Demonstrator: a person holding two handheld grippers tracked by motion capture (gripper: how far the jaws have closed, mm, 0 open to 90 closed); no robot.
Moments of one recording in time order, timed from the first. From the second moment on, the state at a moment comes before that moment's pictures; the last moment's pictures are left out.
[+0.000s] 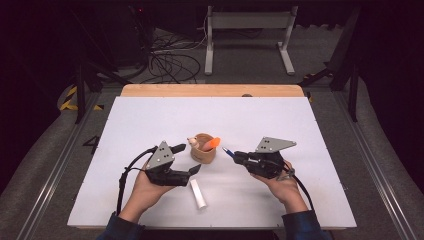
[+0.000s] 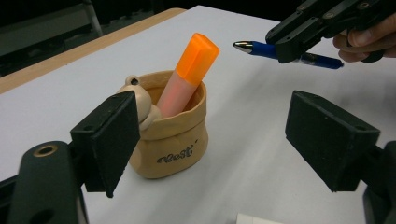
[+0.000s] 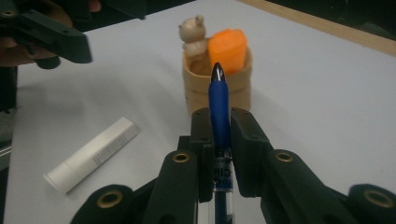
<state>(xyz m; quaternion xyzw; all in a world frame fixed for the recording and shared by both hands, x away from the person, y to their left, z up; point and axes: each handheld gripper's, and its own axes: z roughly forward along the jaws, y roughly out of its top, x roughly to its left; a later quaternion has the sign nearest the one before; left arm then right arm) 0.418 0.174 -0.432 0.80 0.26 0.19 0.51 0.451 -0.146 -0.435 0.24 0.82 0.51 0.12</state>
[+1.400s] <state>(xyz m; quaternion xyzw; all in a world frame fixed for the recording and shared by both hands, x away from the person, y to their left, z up) 0.415 0.163 -0.431 0.75 0.29 0.08 0.59 0.416 -0.089 -0.439 0.12 0.79 0.57 0.20</state>
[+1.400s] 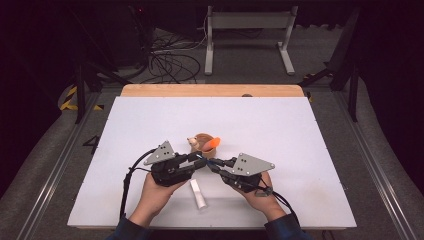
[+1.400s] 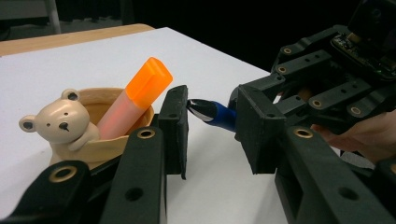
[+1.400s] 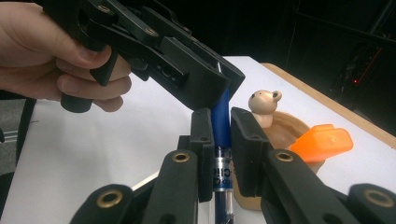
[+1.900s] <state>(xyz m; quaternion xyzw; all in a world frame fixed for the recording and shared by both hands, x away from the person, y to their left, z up) 0.412 0.163 -0.429 0.75 0.28 0.07 0.60 0.412 -0.082 -0.441 0.10 0.80 0.55 0.23</state>
